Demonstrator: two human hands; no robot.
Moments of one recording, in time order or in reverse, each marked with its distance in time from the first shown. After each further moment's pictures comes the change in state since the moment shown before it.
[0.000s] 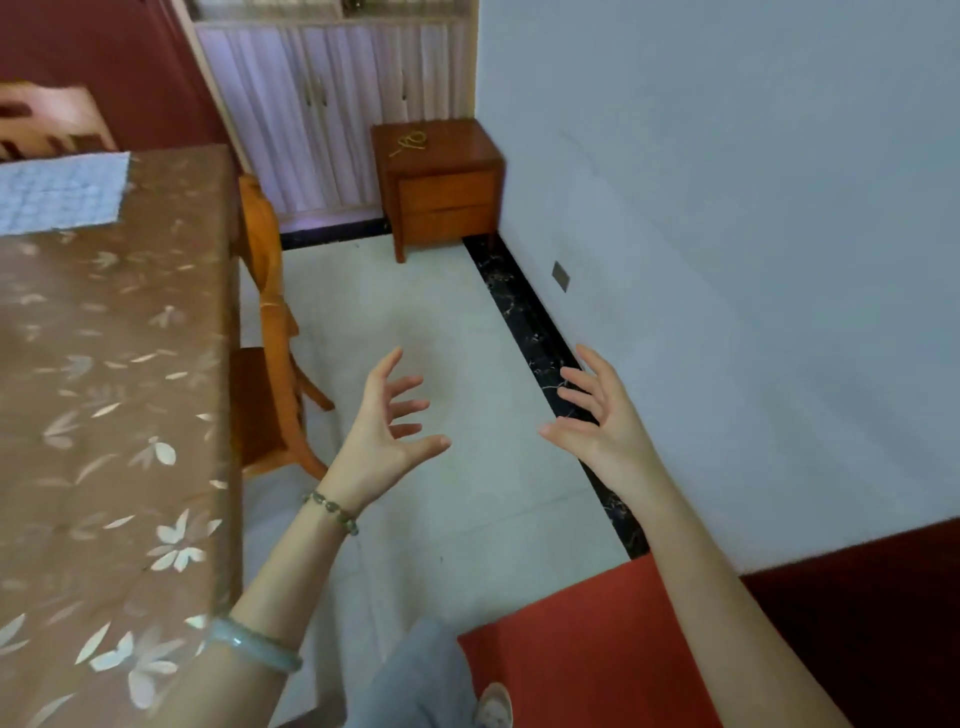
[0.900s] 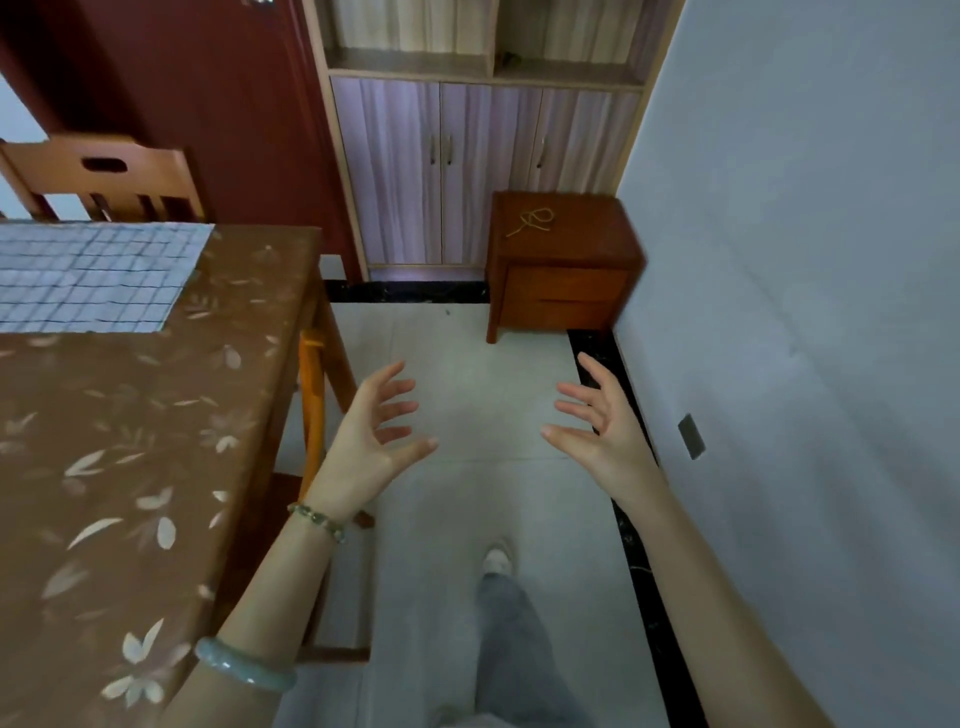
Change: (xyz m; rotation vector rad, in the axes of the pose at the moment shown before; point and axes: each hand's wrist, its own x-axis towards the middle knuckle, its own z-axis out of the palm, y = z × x) left_hand 0.441 -0.040 -0.198 0.026 0.319 -0.042; right_hand 0.537 -0.059 0.149 -0.044 -0.249 -0.050
